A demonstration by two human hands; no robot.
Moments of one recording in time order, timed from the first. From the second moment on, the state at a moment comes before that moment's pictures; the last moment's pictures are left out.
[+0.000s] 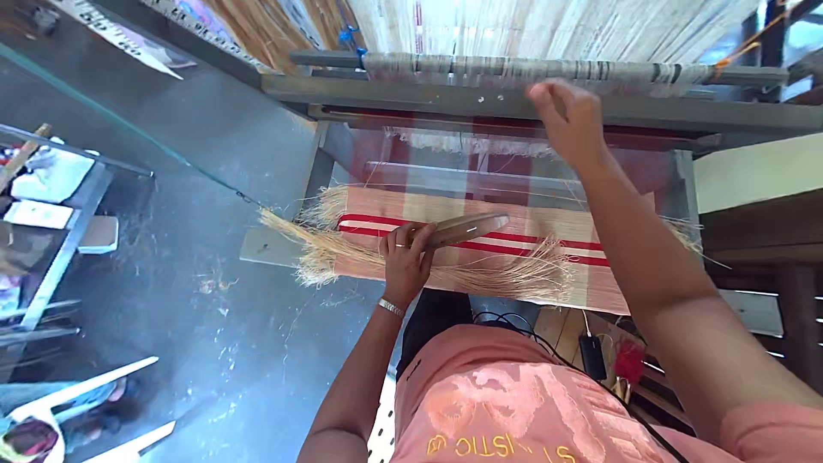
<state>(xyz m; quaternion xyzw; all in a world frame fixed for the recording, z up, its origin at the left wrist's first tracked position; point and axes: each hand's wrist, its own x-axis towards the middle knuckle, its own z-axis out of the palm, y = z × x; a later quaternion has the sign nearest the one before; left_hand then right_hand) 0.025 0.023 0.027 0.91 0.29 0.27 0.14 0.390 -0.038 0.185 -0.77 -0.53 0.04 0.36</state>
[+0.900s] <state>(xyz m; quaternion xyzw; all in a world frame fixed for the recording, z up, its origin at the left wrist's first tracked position) 0.014 0.047 -0.035 0.92 0.32 0.24 0.06 0.310 -0.087 0.103 -0.90 -0.41 -0.02 0.11</state>
